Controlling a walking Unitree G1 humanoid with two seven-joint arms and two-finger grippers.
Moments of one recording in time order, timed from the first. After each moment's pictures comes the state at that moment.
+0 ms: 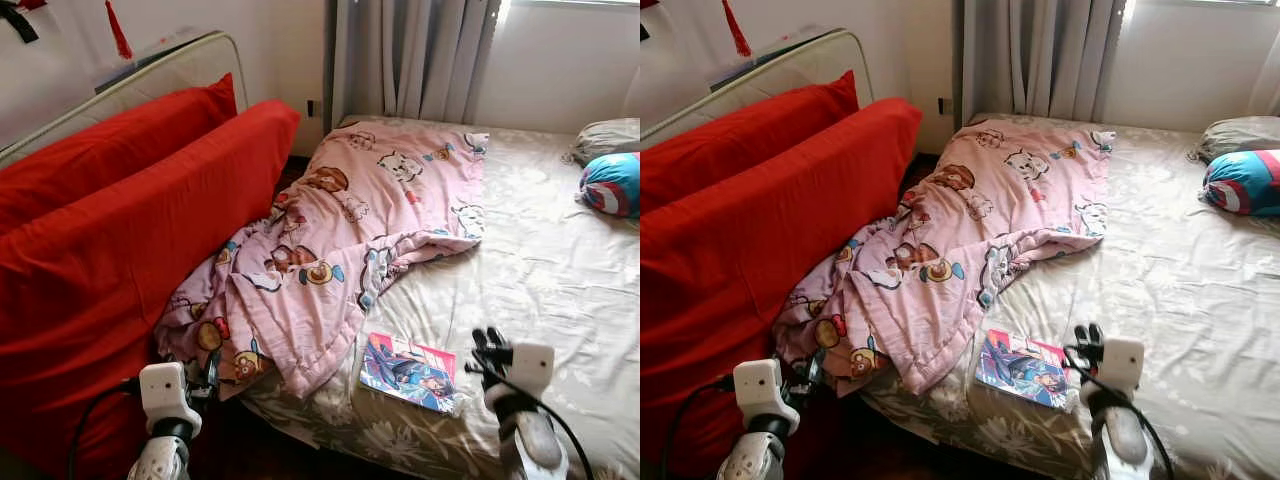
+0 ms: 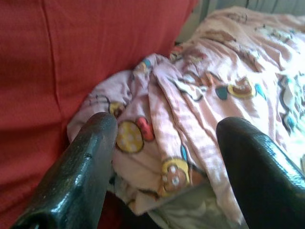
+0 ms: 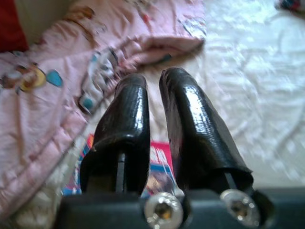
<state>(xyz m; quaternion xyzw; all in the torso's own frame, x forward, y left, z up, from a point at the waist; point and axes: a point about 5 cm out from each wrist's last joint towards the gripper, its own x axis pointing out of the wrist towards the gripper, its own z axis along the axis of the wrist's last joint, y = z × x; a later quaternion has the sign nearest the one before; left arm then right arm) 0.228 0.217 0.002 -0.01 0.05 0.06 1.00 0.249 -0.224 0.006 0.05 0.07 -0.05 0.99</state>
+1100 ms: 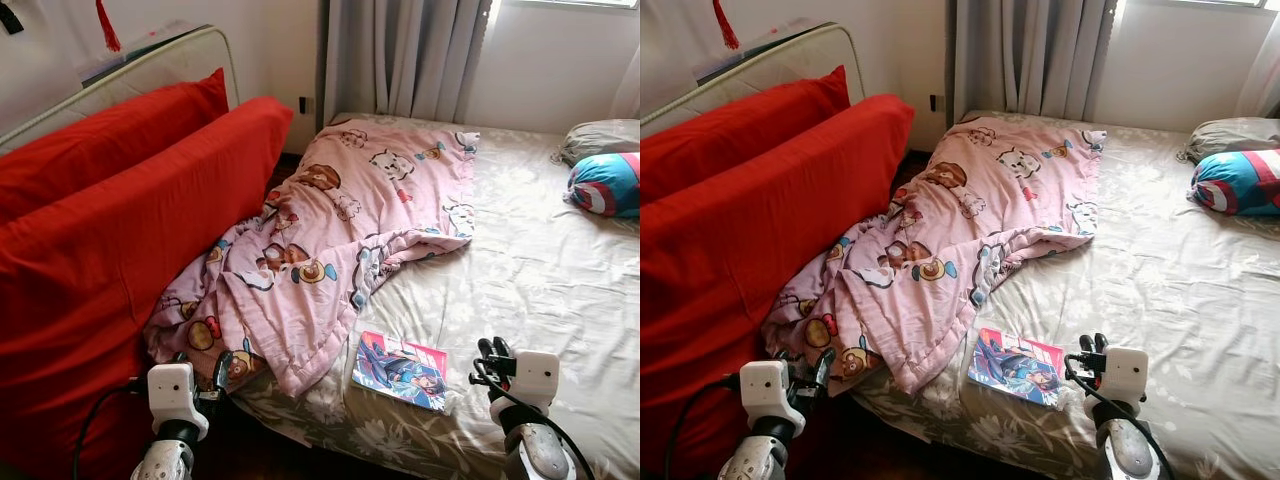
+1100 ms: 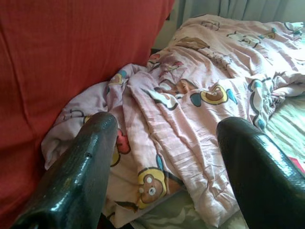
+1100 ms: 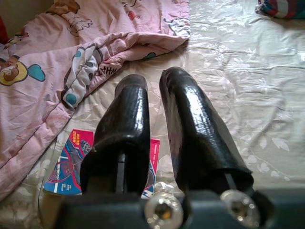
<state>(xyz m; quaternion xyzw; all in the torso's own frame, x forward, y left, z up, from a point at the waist) 0.229 0.203 0.025 0.00 0.02 0.01 1.00 0.239 -0.226 0.015 0.03 0.07 -0.06 0.99</state>
